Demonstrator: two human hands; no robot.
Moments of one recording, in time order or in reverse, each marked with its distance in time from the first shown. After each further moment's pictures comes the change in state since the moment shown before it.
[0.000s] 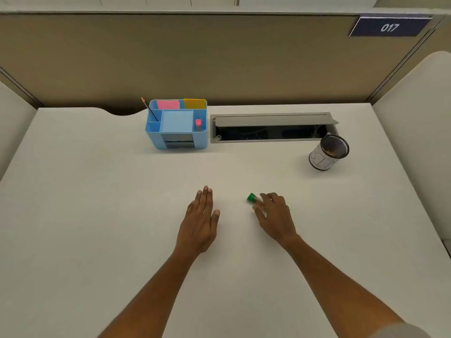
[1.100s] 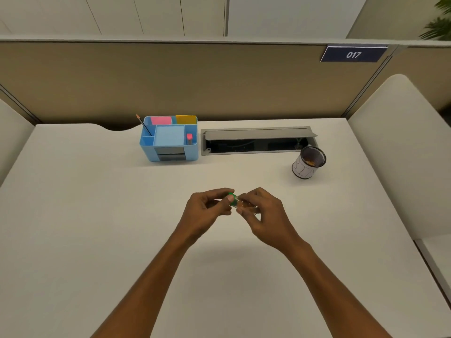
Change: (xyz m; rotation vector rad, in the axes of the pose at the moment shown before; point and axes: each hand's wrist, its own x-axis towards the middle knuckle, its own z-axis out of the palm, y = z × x) left_hand 0.005 0.107 -0.108 -1.063 -0.043 -0.124; right_hand -0.051 -0.069 -0.120 0.453 0.119 -0.314
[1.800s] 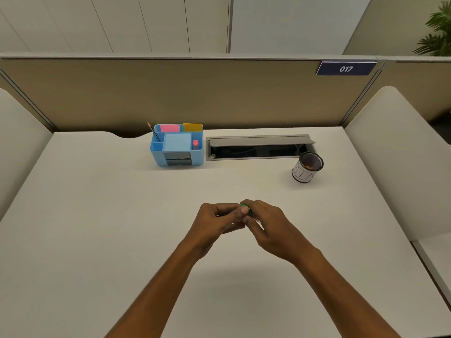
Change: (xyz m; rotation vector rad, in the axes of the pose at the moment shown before) left_hand -0.054 0.030 0.014 -0.227 -0.151 -0.098; right_hand -0.033 -0.040 -0.020 -0.159 -0.178 -0.141
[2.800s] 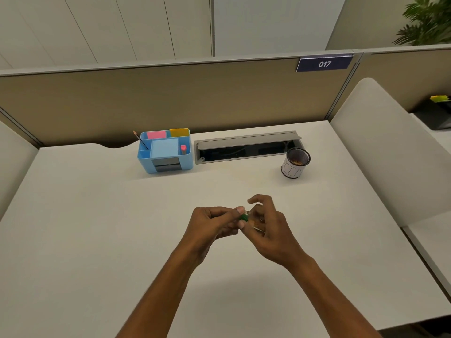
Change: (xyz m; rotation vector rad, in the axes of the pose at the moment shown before) left_hand -0.007 0.010 0.023 0.065 0.067 -0.098; right_hand -0.028 0.011 0.009 0.349 0.274 0.134
